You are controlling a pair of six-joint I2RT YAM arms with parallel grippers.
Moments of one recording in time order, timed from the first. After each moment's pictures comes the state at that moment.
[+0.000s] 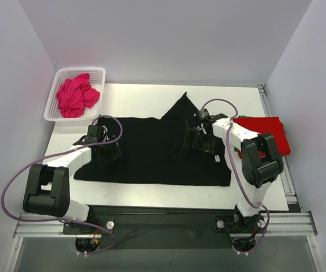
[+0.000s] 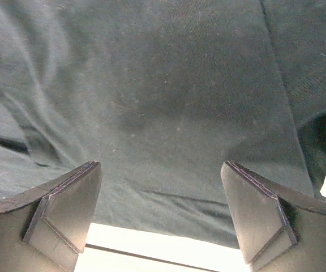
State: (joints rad) left arm -0.15 1.41 0.72 -0.37 0.18 -0.57; right arm 0.38 1.81 1.21 -0.73 -0.10 0.53
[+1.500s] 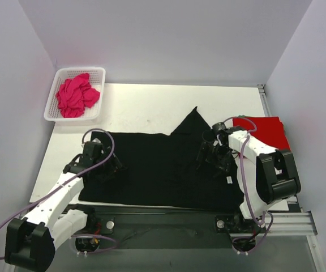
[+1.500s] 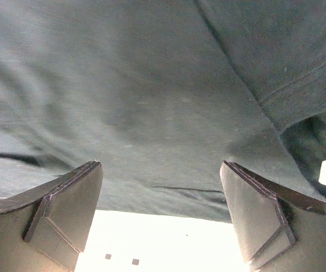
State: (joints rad) left arm -0.28 0.95 0.50 -0.54 0.12 -0.90; right arm 0.27 1.58 0.89 -0.82 -0.20 0.61
